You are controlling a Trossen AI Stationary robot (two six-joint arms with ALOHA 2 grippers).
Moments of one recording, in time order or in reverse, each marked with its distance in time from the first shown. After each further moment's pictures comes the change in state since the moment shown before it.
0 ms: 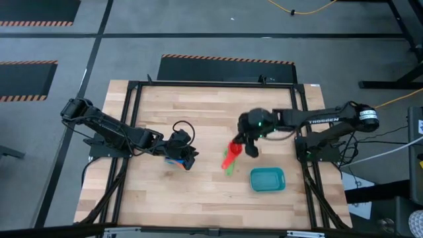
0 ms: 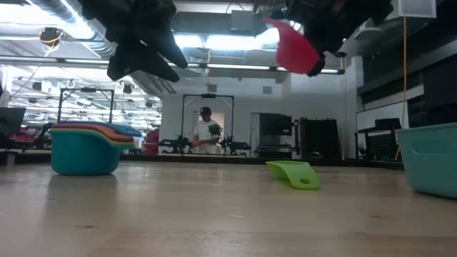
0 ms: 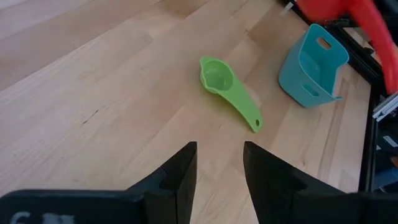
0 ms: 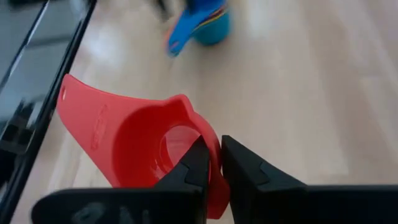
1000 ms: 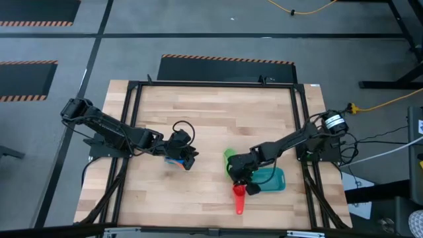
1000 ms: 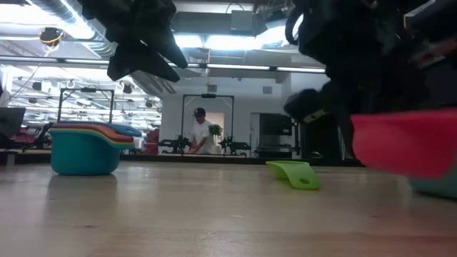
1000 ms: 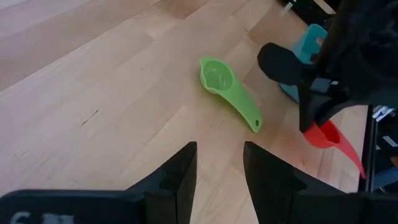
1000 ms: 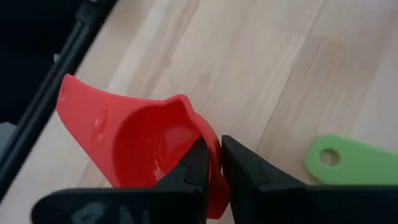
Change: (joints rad) left arm 0.000 0.000 0.000 0.000 0.000 0.001; right arm 0.351 0.438 0.000 0.185 -0.129 -0.090
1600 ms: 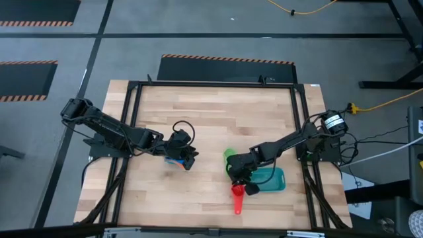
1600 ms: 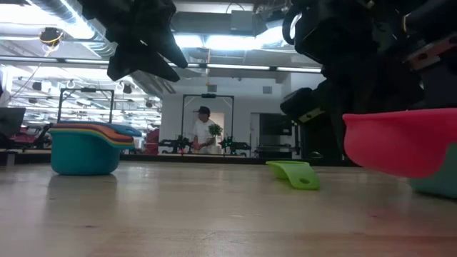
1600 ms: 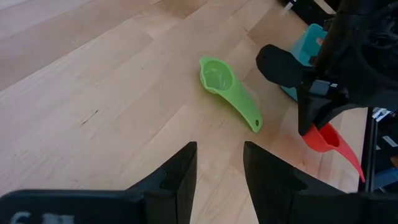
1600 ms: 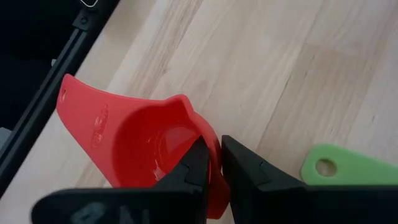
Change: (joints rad) left arm 0.000 0.000 0.000 0.000 0.000 -0.001; right arm 0.000 0.008 0.000 0.034 0.007 0.000
